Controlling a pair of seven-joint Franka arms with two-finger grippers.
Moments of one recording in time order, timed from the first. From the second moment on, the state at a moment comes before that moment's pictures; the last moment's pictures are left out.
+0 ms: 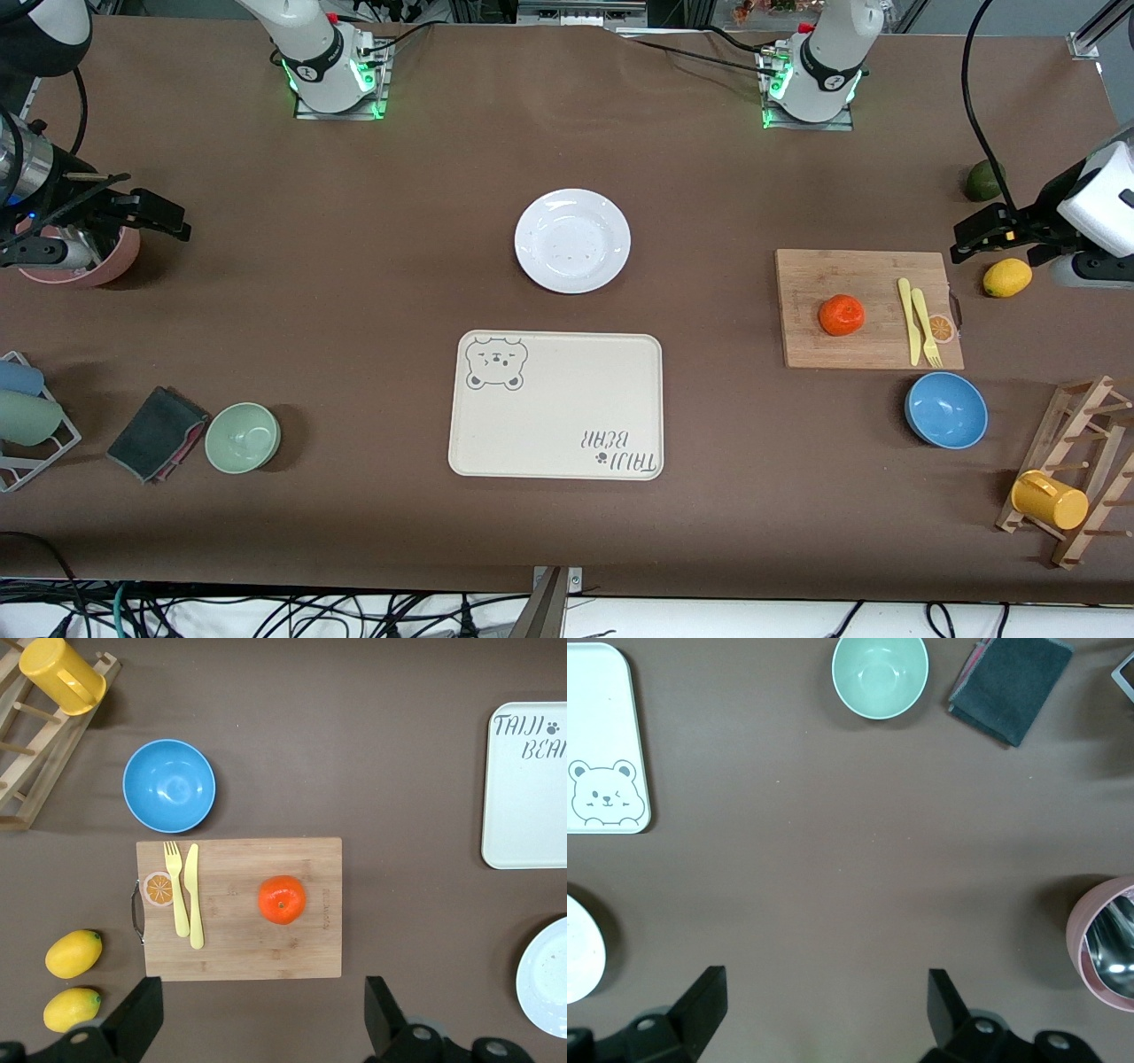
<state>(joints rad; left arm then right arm) -0.03 0.10 0.02 -1.53 -0.02 1.60 0.01 0.07 0.05 -0.07 -1.66 0.03 1.62 0.02</state>
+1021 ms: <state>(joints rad) -0.04 0.34 0.02 -1.54 -0.06 1.62 0.01 0.07 0.05 -0.07 -1.66 0.03 1.62 0.02</state>
